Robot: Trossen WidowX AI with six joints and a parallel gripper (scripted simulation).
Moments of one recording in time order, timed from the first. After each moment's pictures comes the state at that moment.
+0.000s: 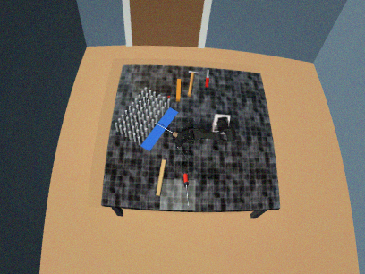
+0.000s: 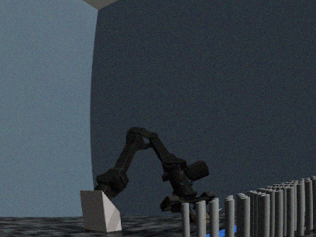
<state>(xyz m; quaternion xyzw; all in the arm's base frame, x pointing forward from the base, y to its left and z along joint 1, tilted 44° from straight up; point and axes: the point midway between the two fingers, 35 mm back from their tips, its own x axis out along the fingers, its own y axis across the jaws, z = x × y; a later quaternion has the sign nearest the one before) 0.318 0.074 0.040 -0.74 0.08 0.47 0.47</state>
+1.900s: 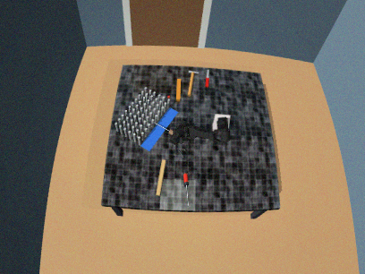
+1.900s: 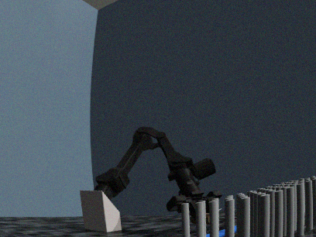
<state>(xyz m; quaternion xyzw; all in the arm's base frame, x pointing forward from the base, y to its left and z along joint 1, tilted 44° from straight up) 0.347 0.059 0.030 -0.74 0.08 0.47 0.46</state>
